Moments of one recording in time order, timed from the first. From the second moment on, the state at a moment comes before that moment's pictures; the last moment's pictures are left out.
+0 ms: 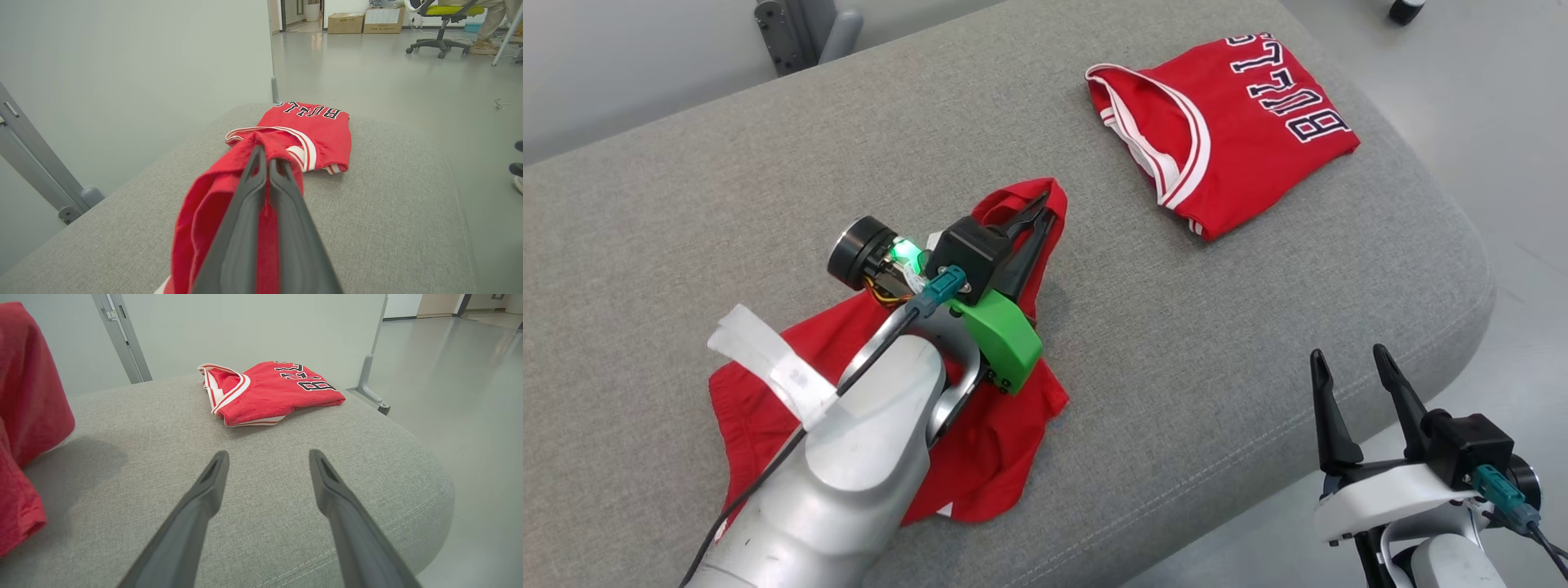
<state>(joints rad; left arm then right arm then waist) -0.71 0.08 -0.67 0.54 -0.28 -0.13 -0.15 -0.04 -0.05 -0.01 0.18 0.14 0.13 -0.26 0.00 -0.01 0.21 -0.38</state>
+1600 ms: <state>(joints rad) -0.09 0.30 -0.55 0.23 -0.53 0.03 -0.24 0.04 -0.05 -0.11 0.17 0.07 0.13 -0.26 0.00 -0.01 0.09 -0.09</state>
